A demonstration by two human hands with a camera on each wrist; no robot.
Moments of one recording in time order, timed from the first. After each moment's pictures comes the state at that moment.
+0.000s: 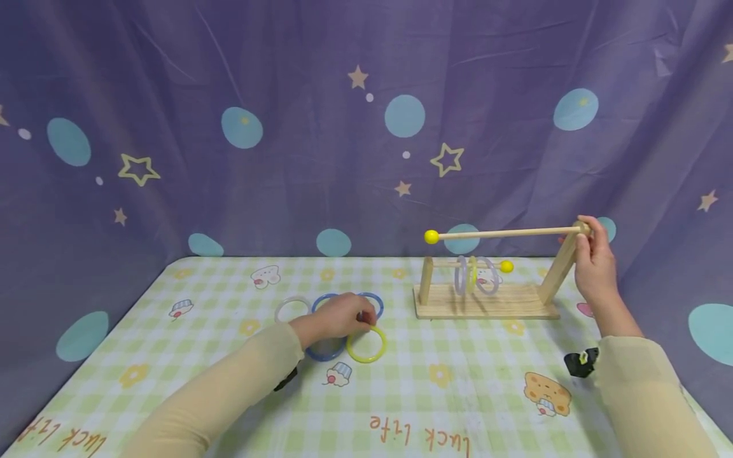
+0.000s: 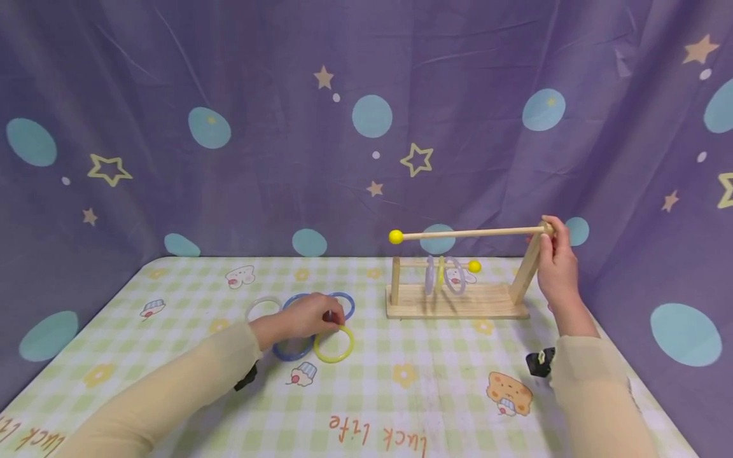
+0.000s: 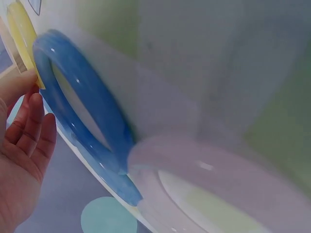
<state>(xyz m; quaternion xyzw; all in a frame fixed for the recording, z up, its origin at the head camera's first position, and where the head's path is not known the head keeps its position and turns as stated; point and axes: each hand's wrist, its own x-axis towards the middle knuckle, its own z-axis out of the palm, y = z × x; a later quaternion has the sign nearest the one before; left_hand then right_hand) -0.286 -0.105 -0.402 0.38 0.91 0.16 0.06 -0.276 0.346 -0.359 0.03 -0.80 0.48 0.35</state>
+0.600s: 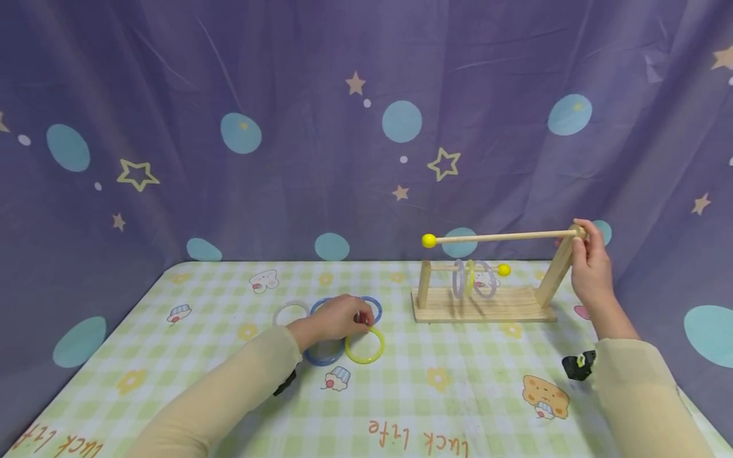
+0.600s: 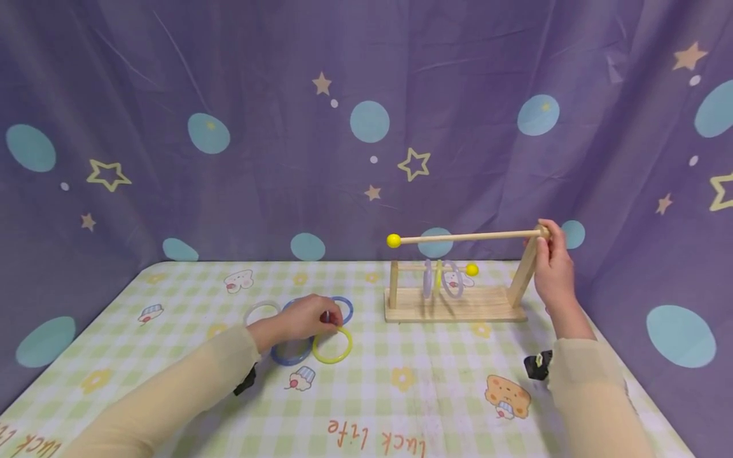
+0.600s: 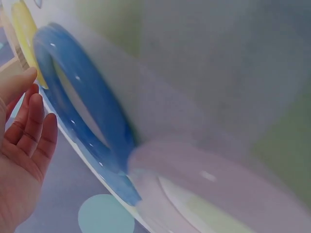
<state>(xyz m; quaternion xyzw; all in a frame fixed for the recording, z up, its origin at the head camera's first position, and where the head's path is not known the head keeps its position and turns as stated) -0.291 -0.107 -0.406 0.38 0.91 0.18 0.04 -0.275 0.345 -0.359 0.02 -0.81 0.48 0.35</state>
